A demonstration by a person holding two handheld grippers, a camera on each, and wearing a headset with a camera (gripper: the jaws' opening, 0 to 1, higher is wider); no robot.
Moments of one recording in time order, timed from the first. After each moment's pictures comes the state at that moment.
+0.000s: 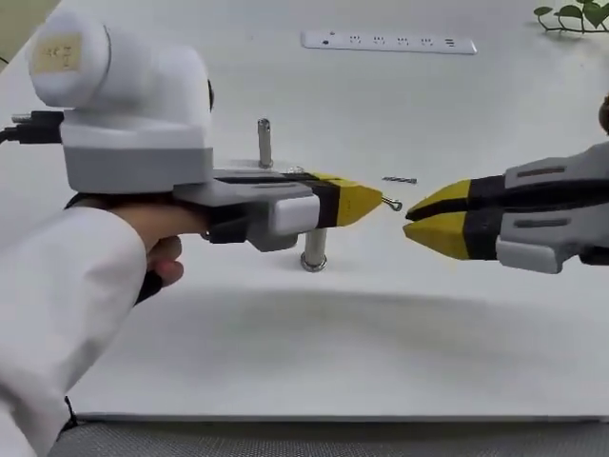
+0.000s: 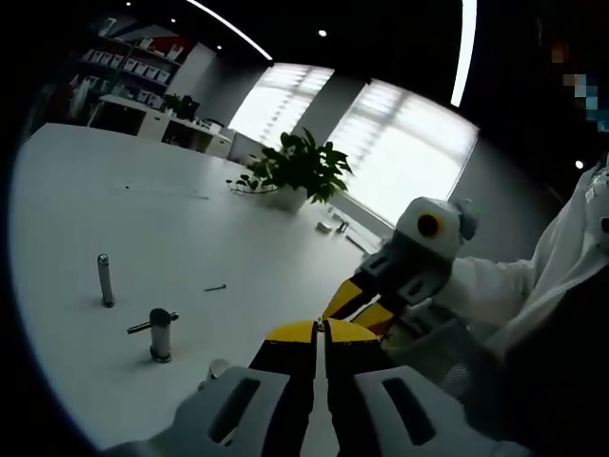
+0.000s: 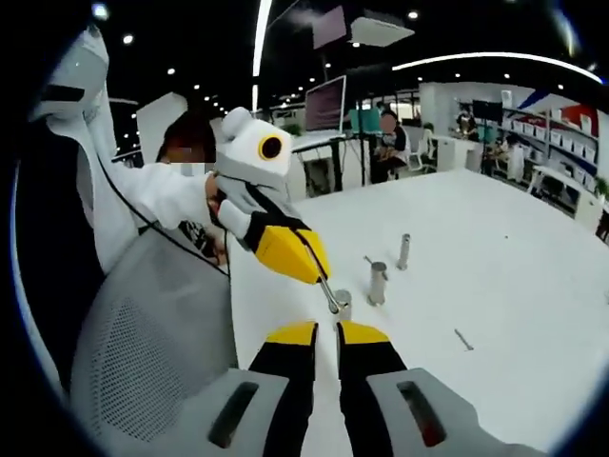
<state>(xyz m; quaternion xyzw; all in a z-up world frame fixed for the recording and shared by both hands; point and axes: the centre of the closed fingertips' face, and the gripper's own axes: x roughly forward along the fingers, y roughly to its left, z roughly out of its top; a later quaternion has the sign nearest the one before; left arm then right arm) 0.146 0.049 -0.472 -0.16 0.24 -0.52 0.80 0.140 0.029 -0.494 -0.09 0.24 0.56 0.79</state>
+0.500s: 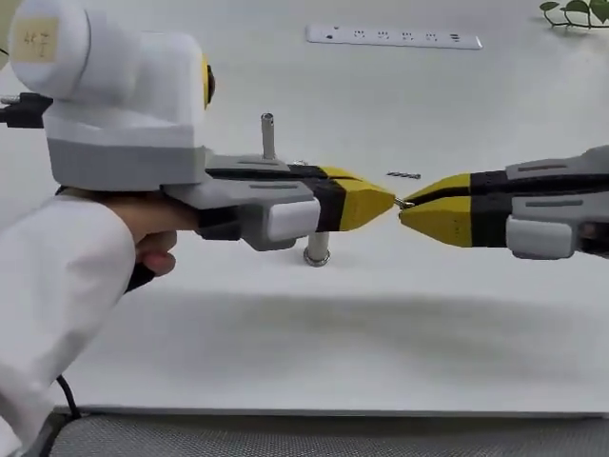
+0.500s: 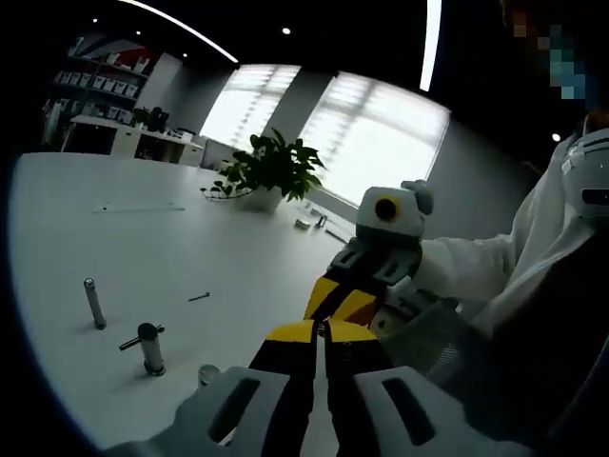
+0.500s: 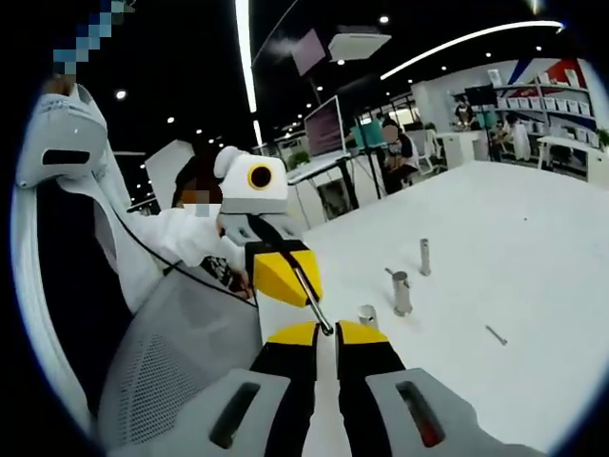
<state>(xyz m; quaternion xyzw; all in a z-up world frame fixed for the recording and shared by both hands) 0.126 0.040 -0.464 -0.13 0.22 -0.57 0.78 0.131 0.040 -0.484 0.00 0.25 0.59 0.77</state>
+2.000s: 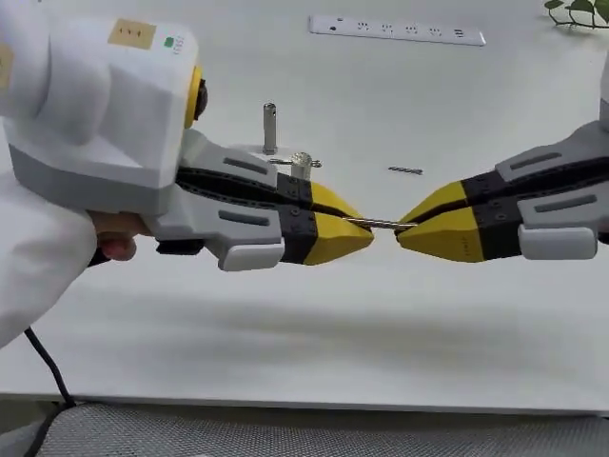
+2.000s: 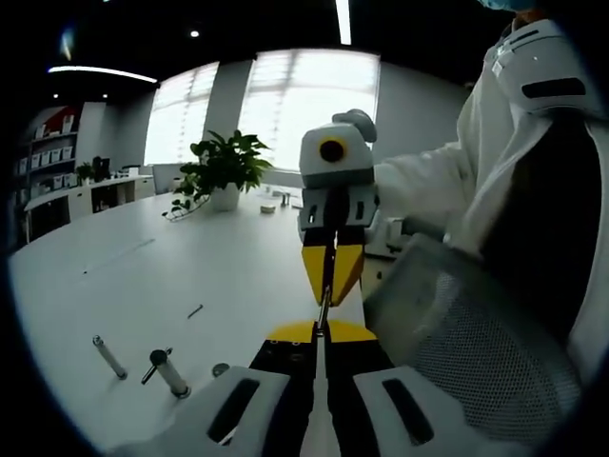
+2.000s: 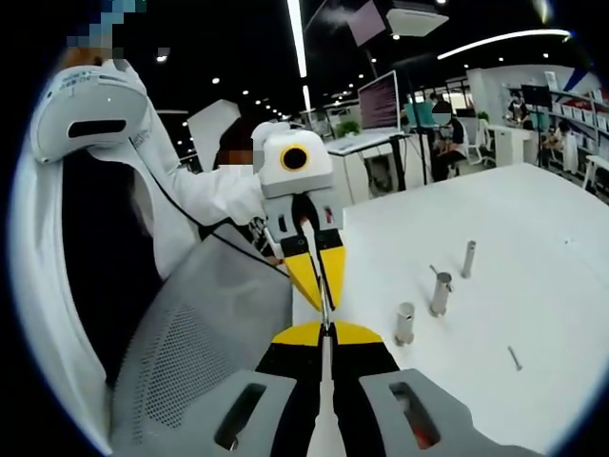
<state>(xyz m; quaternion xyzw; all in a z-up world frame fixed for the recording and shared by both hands) 0.105 0.060 -0.478 0.03 0.16 -0.65 0.74 0.100 0.056 -0.477 -0.08 0.26 0.67 0.69</state>
